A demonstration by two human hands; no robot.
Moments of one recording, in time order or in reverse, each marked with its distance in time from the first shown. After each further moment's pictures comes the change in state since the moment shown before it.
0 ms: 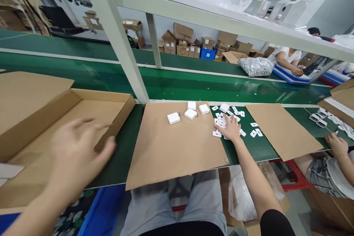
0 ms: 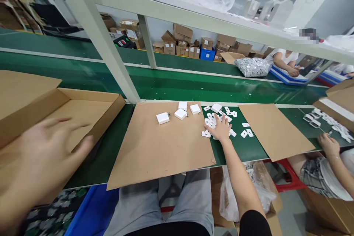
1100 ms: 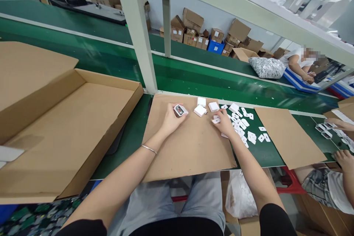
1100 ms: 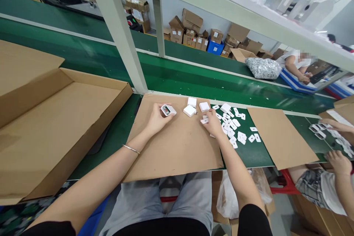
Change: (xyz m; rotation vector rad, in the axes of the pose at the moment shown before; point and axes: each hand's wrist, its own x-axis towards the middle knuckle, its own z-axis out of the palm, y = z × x) left_hand 0.035 0.031 0.213 -0.852 -0.215 -0.357; right_hand 0.013 -0.083 -0.014 0.244 -0.070 -0.459
